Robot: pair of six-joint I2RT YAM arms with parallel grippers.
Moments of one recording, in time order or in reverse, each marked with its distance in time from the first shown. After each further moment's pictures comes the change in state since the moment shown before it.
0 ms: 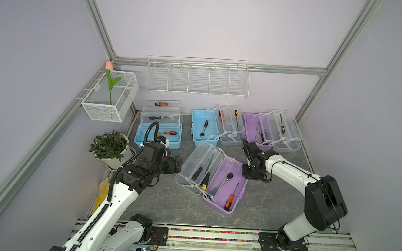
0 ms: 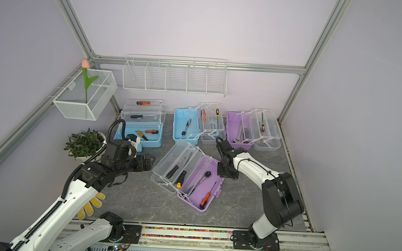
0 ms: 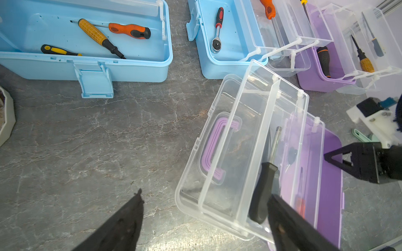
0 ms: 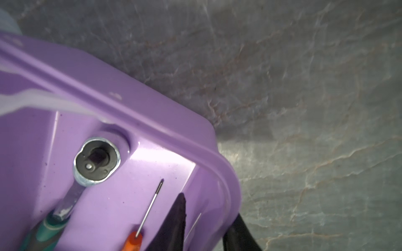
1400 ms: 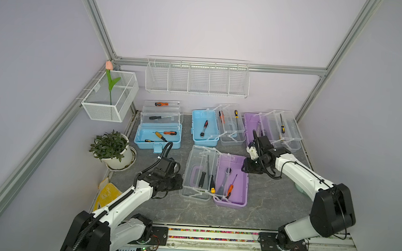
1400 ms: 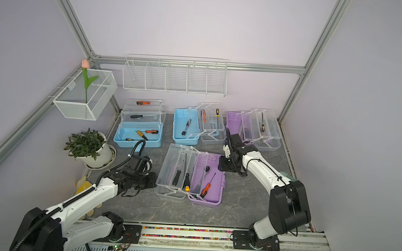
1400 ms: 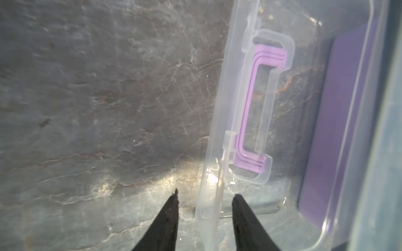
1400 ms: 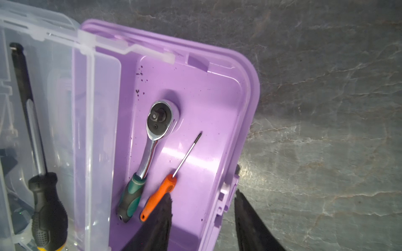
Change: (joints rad) left arm -0.040 0.188 -0.386 0.265 0.176 -0.187; right arm -0.092 -0.106 -0.001 0.050 -0.254 -0.122
